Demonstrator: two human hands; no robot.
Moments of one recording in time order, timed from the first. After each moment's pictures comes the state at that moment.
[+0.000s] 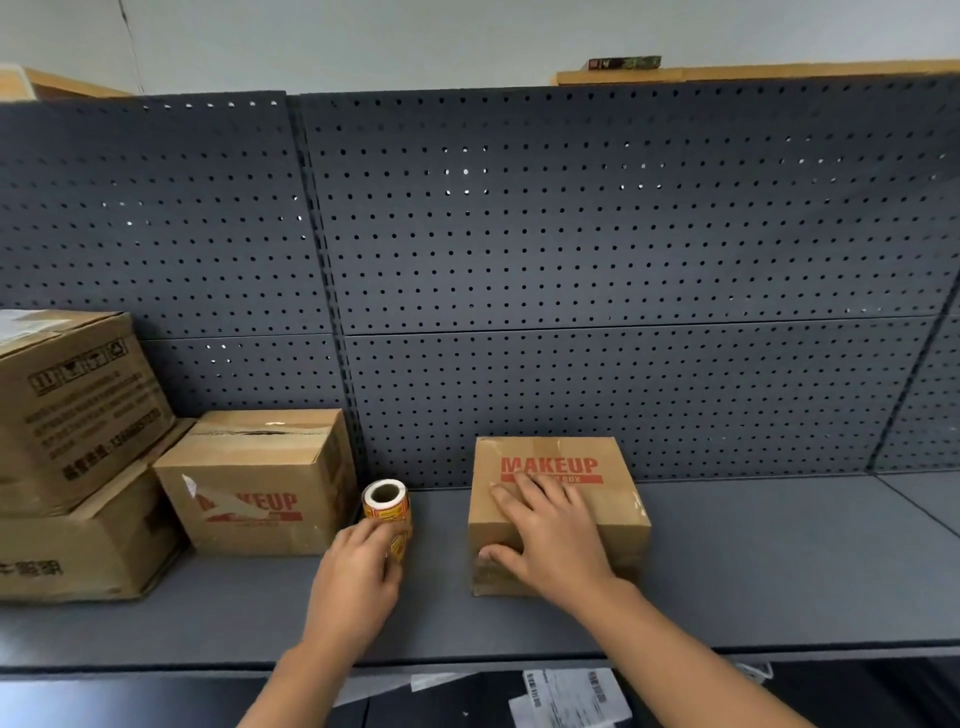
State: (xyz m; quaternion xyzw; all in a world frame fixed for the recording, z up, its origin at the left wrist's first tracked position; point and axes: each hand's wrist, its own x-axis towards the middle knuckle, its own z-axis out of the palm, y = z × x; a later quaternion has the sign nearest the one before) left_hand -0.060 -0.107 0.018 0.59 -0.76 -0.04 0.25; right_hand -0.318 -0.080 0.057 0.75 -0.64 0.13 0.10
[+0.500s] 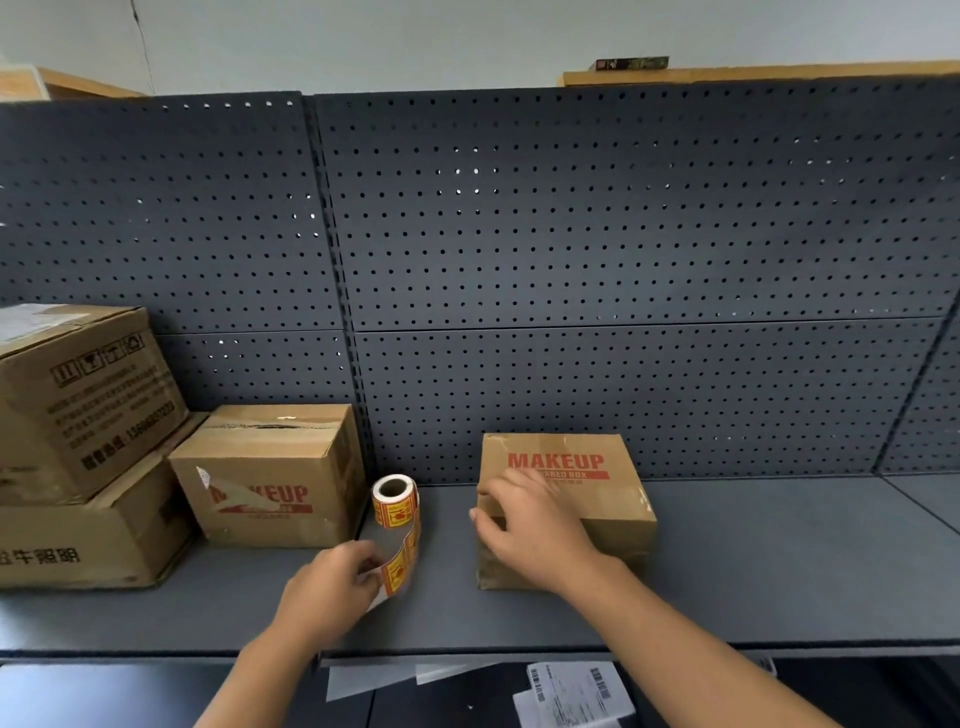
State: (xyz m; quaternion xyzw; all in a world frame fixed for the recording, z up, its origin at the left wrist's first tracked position) left_hand -0.020 -0.107 0.025 0.64 -0.74 -0.14 0.13; right_hand -0.290 -0.074 0.092 0.77 -0.59 0.24 -0.03
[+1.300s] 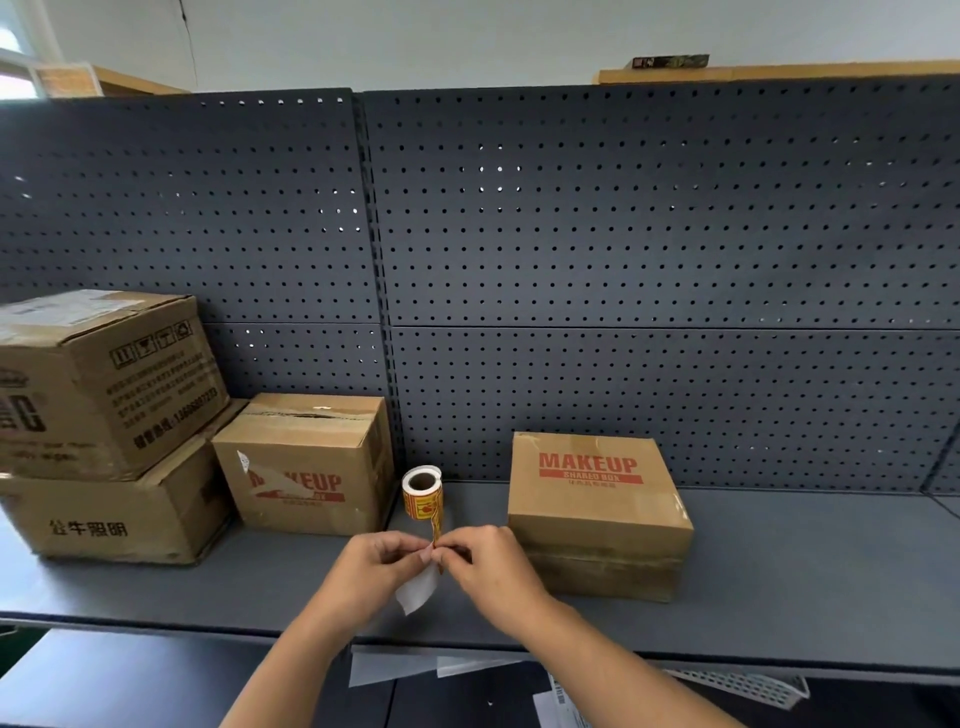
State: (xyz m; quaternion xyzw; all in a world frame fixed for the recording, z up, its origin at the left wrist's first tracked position) left_hand -0.030 -0.090 0.037 0.51 -0.62 -0.47 0.37; right_hand -0.218 -0.084 0.032 0.73 -0.52 0.35 -0.26
